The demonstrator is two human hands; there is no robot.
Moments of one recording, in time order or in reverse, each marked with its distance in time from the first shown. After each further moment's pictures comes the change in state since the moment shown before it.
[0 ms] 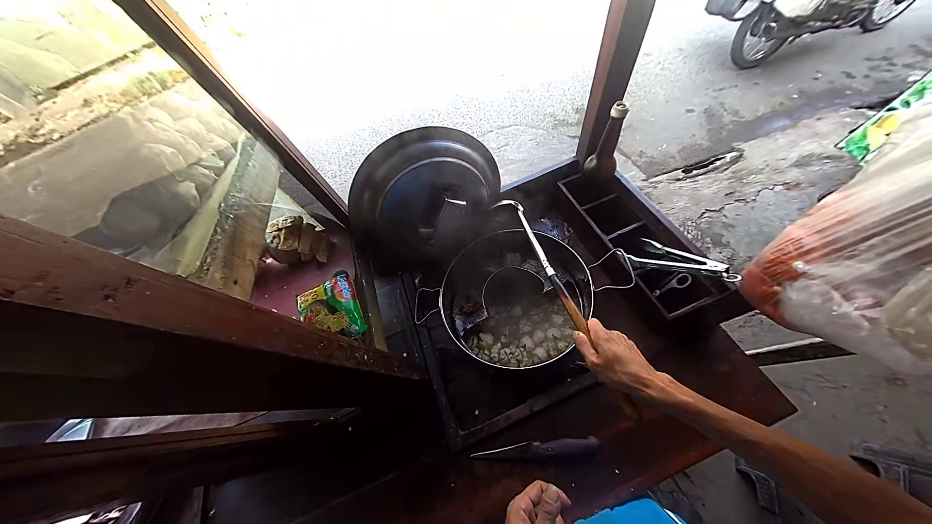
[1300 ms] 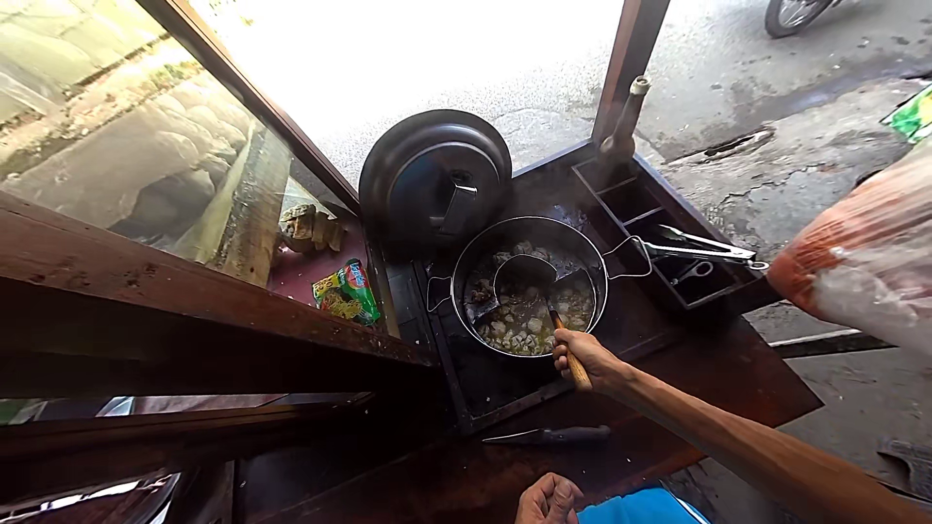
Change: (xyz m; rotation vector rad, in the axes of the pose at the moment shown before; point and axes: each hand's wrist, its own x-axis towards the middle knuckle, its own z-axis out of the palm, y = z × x) left_hand -0.007 -0.003 0.002 -0.040 0.008 0.013; right_hand 0.016 -0.052 0.046 1.399 -0.227 0.577
